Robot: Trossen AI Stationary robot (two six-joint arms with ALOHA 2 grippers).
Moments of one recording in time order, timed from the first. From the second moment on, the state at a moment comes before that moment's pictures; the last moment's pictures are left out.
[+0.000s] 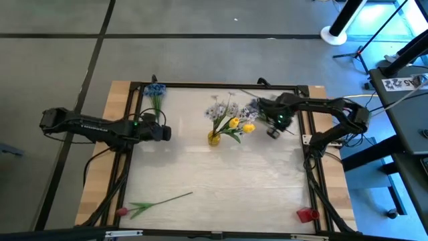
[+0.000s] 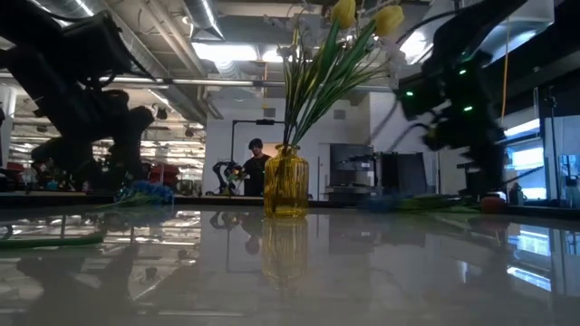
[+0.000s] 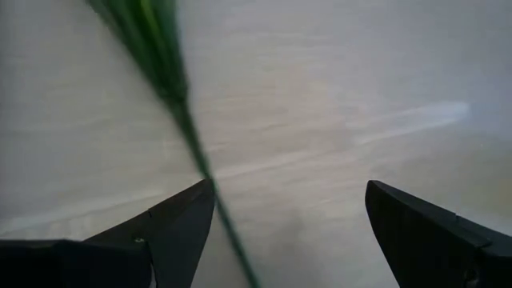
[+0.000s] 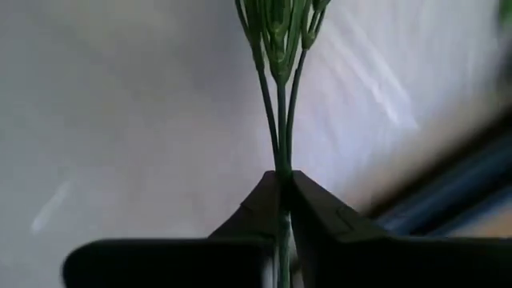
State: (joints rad) left arm 0.03 0.89 0.32 -0.55 -0.62 -1.23; right arm -0.49 1.48 0.89 -1.14 0.08 0.26
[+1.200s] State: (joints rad) left arm -0.28 0.89 0.32 -0.20 -0.88 -0.99; right arm -0.55 1.57 0.81 -0.73 0.04 0.02
